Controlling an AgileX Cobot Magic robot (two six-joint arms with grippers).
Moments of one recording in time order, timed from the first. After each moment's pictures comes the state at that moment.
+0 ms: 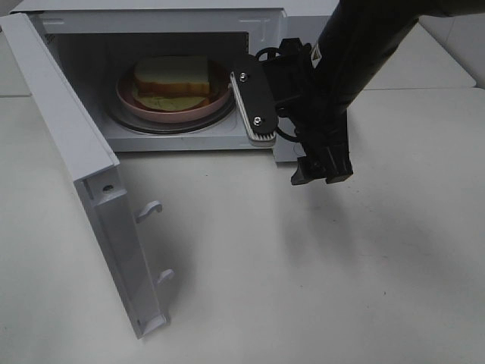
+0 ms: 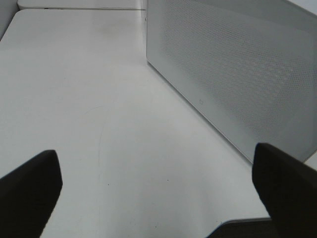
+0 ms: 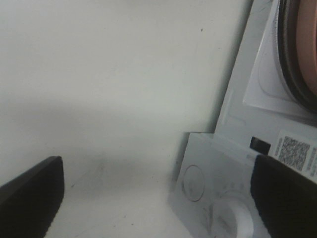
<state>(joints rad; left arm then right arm) 0.02 0.00 -0.52 -0.14 1.08 0.06 0.61 1.74 -1.24 -0.13 0.62 -1.16</state>
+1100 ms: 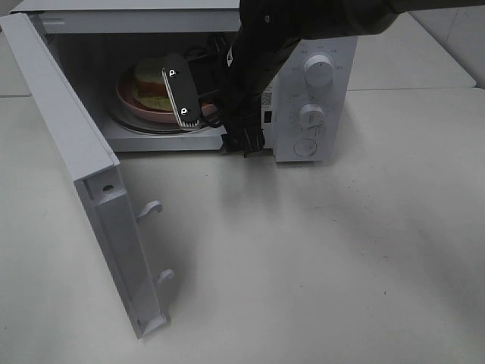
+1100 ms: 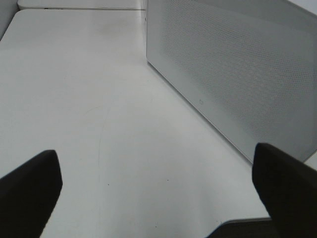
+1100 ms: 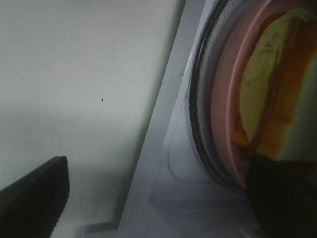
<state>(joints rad) 0.02 0.00 -0.52 -0.14 1.08 0.06 0.63 2.11 -1.63 -0.13 0.51 -1.22</state>
